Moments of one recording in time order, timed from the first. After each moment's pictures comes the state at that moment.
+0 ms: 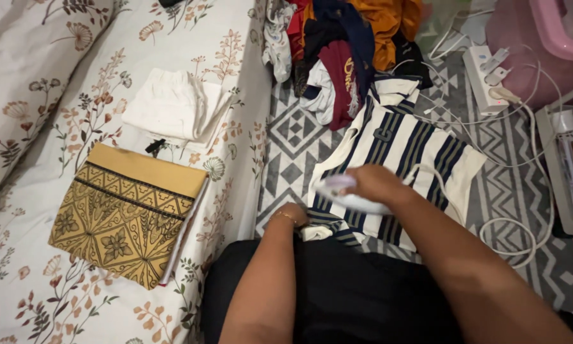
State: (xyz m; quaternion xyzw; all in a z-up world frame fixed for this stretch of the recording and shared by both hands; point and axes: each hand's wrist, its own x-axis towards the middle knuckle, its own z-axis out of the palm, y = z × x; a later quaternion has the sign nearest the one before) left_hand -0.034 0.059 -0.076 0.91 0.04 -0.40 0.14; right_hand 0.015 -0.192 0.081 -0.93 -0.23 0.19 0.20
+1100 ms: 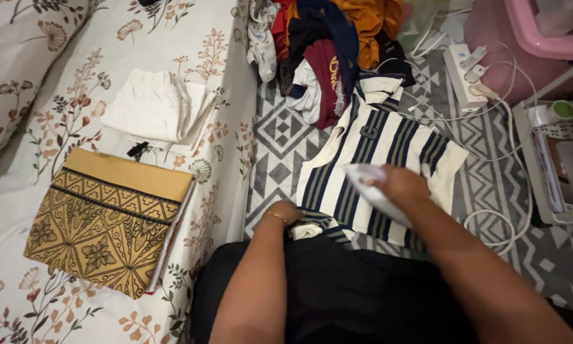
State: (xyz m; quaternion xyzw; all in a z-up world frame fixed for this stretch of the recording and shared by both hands) left_hand -0.032 0.054 -0.057 0.91 0.02 -0.36 0.20; right_hand -0.002 -0.257 0.097 -0.97 0.03 0.20 0.13
